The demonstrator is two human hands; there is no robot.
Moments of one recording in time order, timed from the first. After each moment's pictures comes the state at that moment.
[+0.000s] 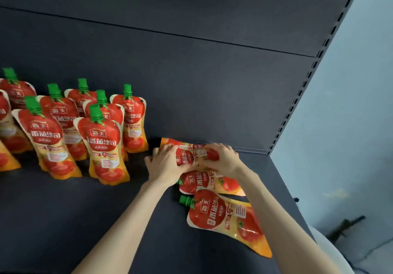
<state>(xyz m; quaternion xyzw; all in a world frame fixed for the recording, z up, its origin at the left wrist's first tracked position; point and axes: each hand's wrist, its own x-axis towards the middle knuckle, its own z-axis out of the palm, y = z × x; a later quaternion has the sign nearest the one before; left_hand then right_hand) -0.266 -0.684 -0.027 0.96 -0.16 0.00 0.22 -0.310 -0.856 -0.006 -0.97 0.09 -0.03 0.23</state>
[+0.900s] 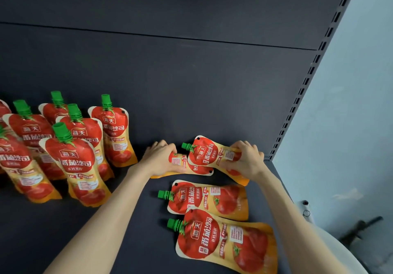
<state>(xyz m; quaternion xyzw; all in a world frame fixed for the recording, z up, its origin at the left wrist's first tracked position) -0.191 -0.705 -0.019 0.95 -0.27 -0.06 0.12 -0.305 -0.926 -0.005 -0.95 0.18 -0.09 0.23</state>
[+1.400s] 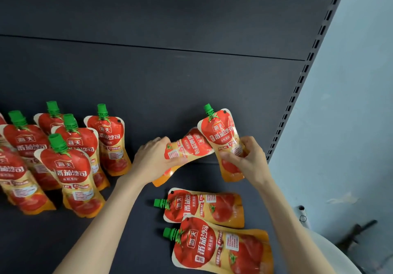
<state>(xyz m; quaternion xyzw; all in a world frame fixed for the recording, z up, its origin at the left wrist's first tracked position) -0.223 -0.697 0.026 0.92 -0.27 0.06 0.28 -0.326 -0.915 0.023 -0.83 0.16 -0.23 0.48</state>
